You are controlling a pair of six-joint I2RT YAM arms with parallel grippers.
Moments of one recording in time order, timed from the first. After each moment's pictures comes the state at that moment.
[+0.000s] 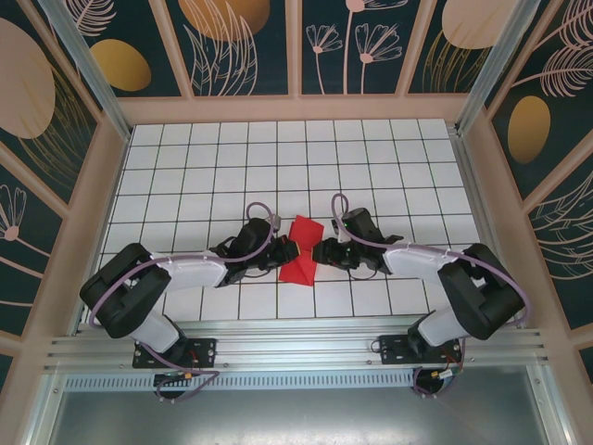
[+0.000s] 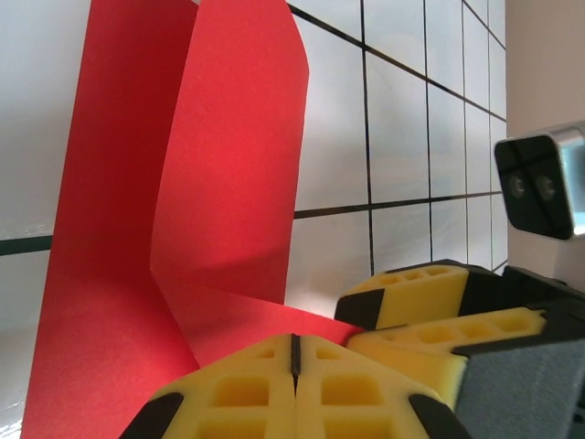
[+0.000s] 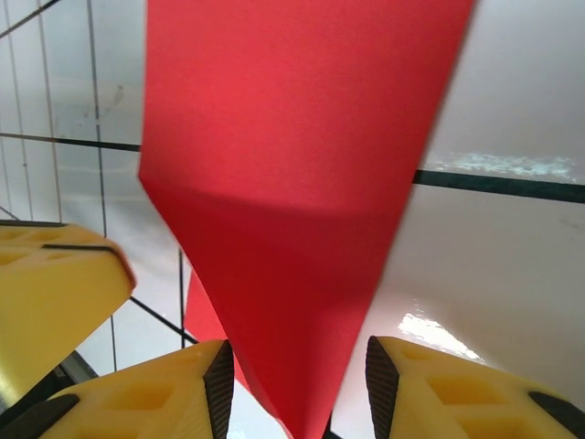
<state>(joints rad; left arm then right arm) -0.79 1.55 0.59 0.33 0.25 -1.06 0.62 1.46 0.59 -0.02 -0.44 0.75</state>
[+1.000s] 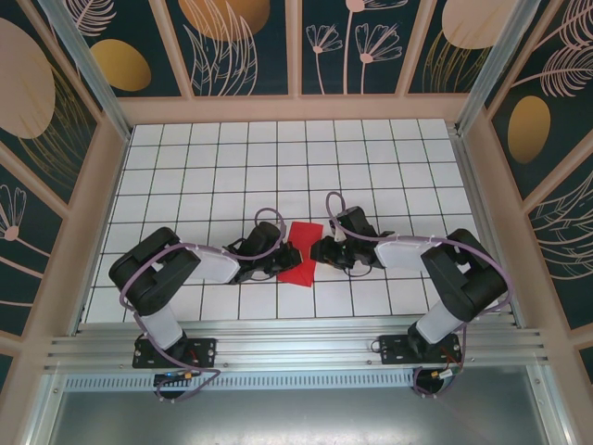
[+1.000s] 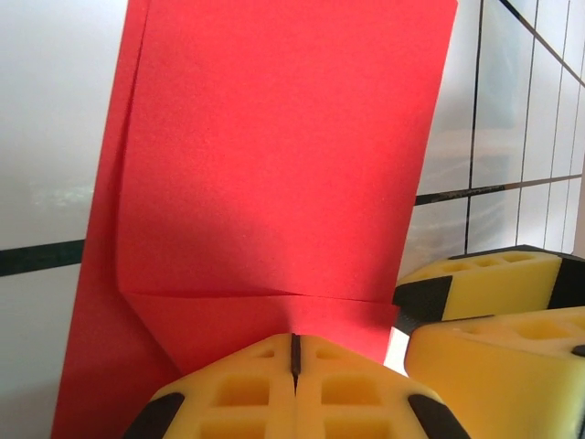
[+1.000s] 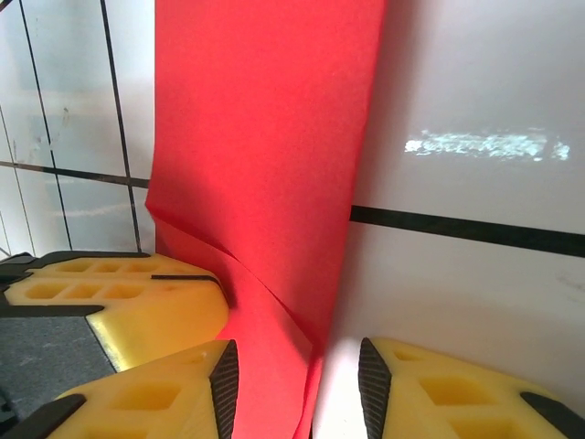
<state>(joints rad) -0.79 1.74 0.62 0.38 0.28 -1.06 0.62 1.59 0.63 0.01 -0.44 0.79</state>
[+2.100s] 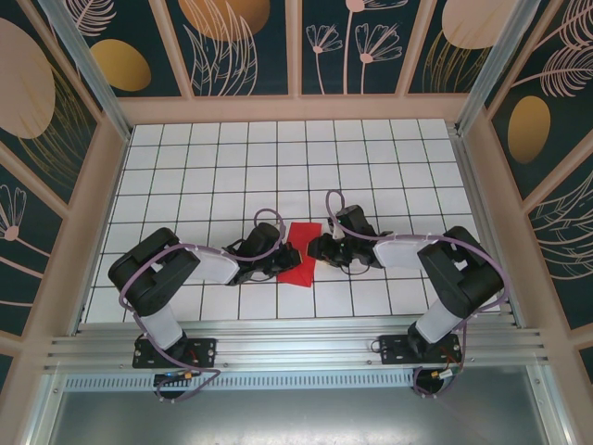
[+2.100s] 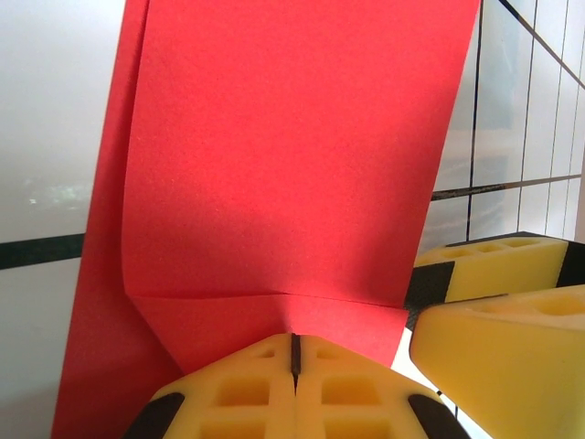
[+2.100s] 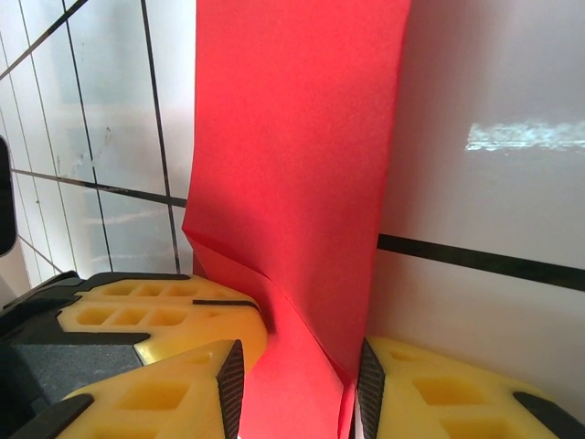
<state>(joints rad) -0.79 1.74 0.61 0.40 0.27 -1.06 0.62 1.61 0.63 0.10 -0.48 0.85</state>
